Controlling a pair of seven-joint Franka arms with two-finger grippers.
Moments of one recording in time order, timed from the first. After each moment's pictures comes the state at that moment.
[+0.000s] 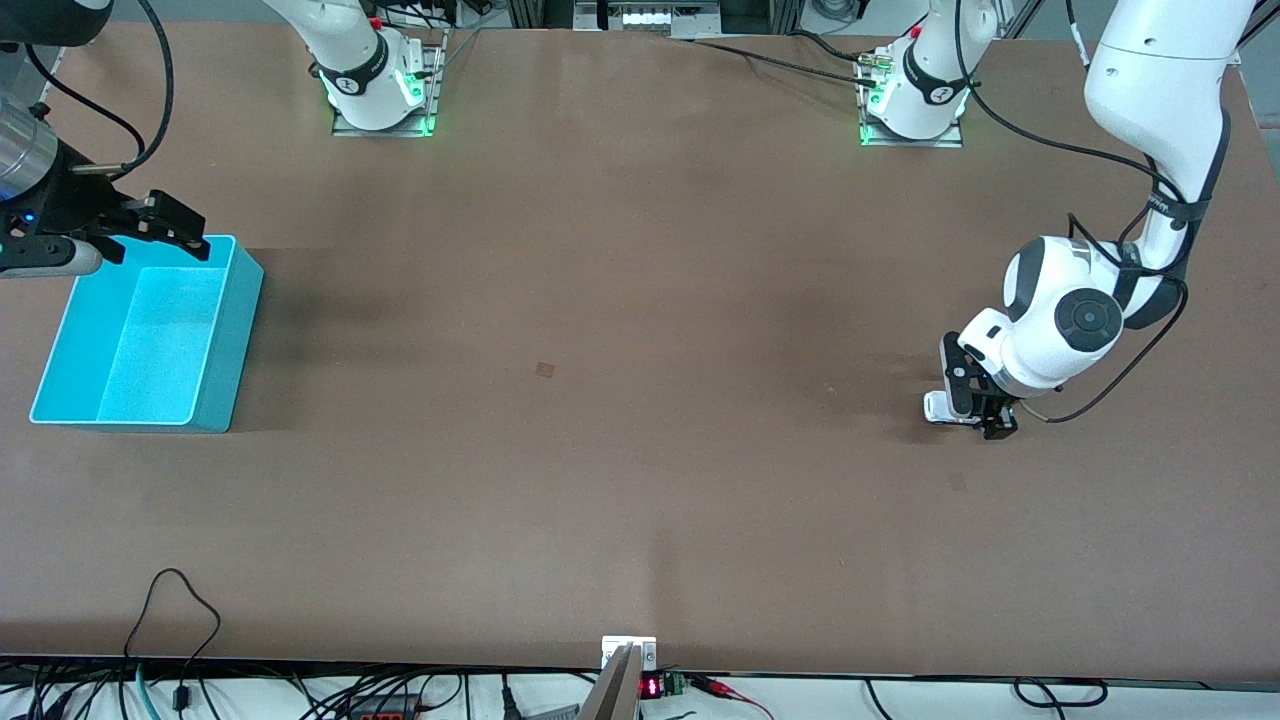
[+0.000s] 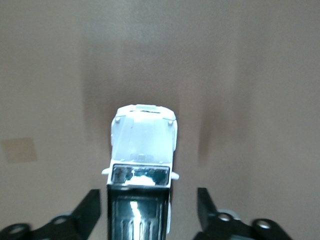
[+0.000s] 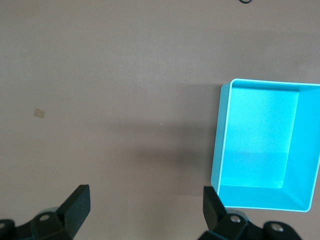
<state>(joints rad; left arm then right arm) 0.08 0.50 -0.08 -2.03 0.24 2.52 1.36 0.02 -0.02 0.01 -1.70 -0.01 1.67 -0.02</state>
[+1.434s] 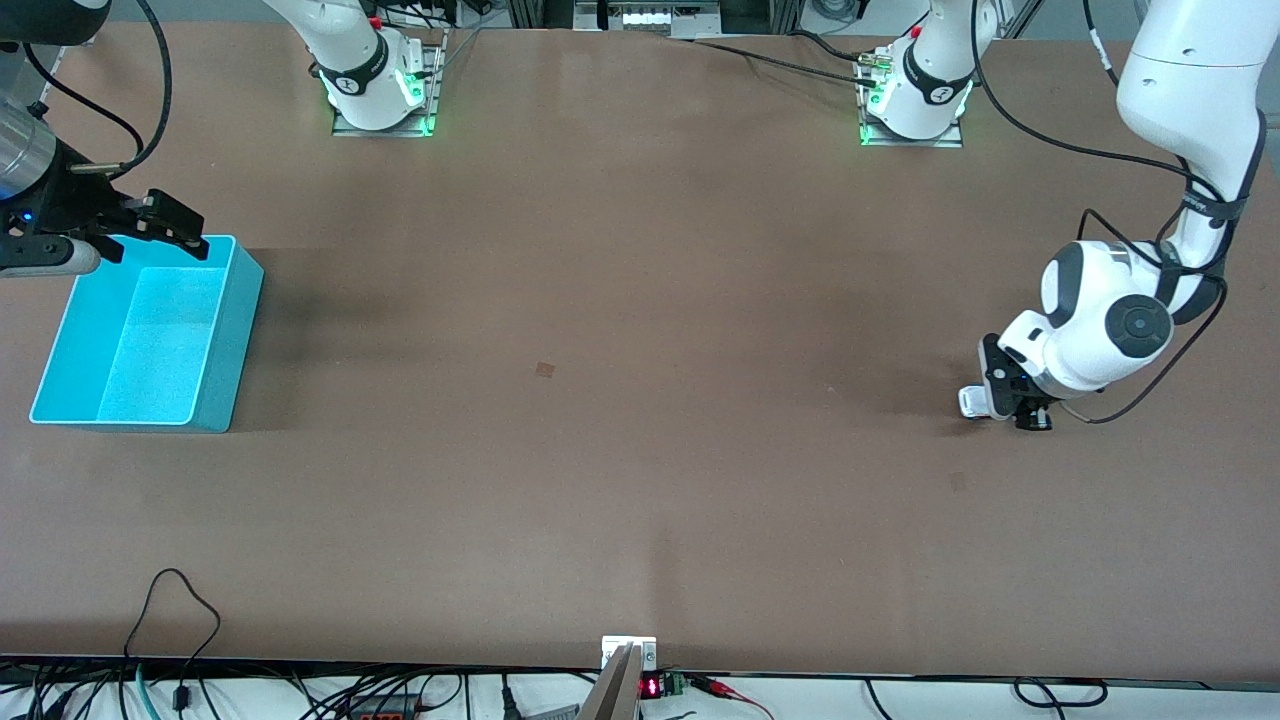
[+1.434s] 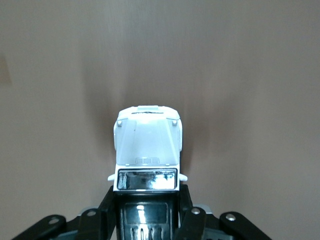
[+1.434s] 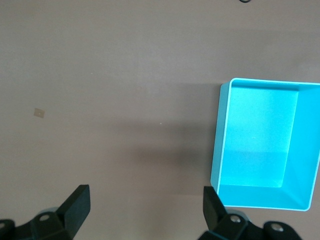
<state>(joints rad) 0.22 0.52 -0.08 -2.02 0.24 2.51 1.49 0.02 -0.02 0.01 -1.70 -0.01 1.67 -0.02</state>
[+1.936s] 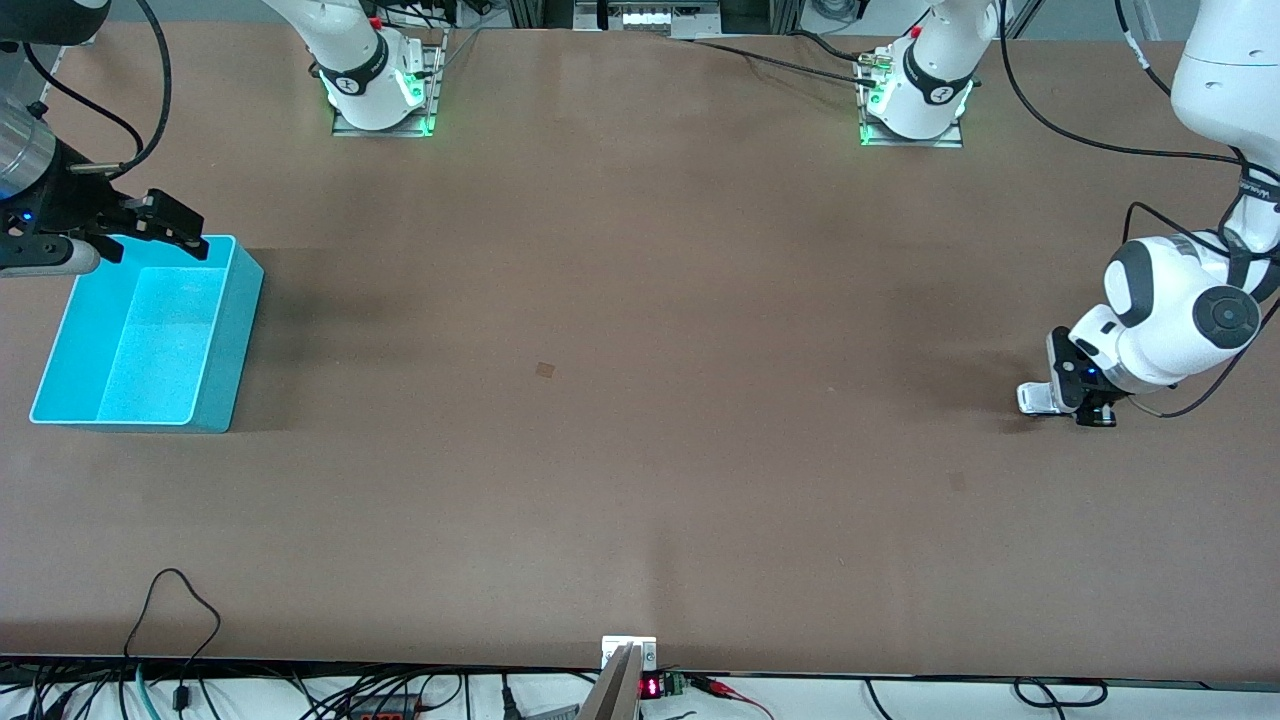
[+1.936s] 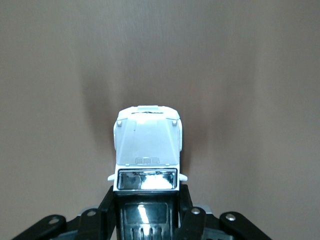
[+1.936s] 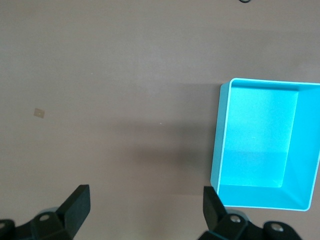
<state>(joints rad) 0.37 0.54 -0.08 -1.99 0.24 2.55 1.70 0.02 -0.02 0.01 -1.70 -0.01 1.67 -0.02</state>
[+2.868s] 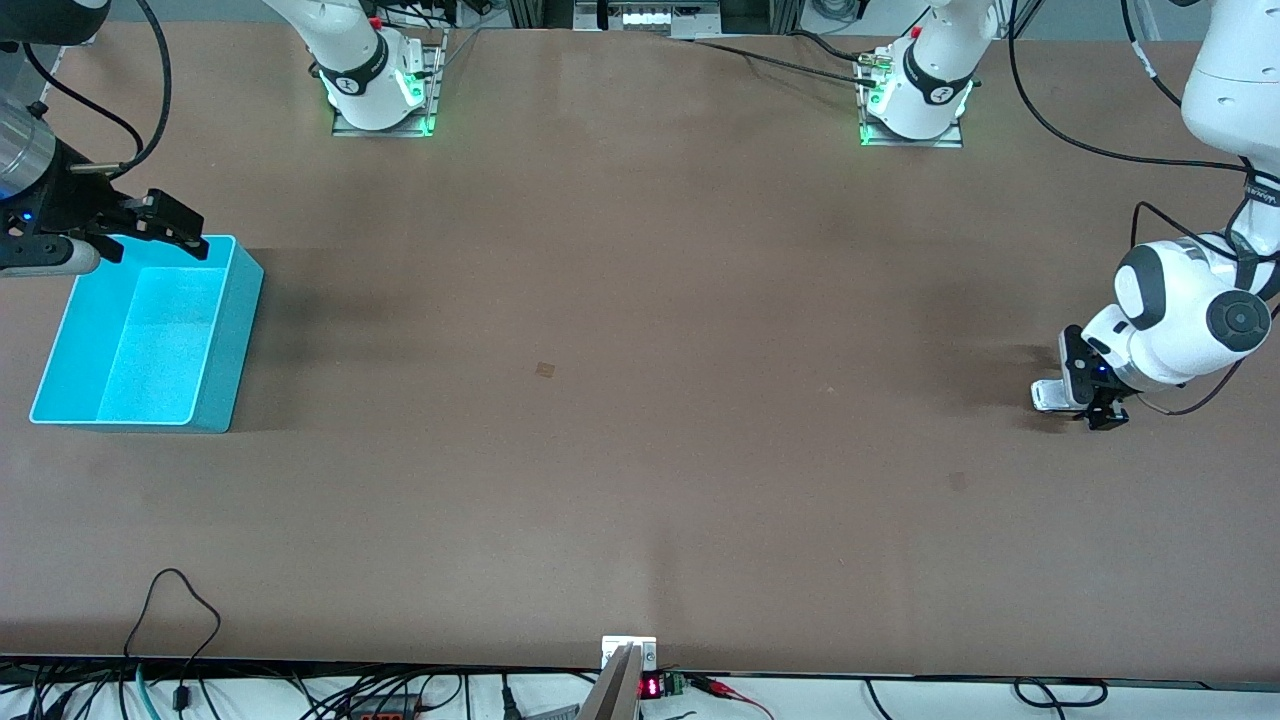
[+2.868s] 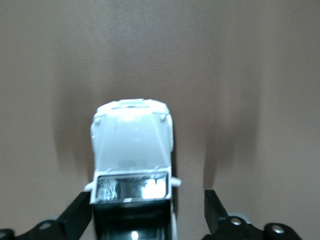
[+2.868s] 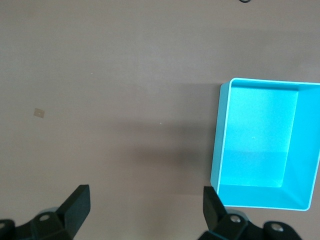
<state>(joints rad) 0.41 0.57 -0.08 -1.98 0.24 2.54 1.73 0.02 -0.02 0.01 -1.70 -0.01 1.67 -0.02</state>
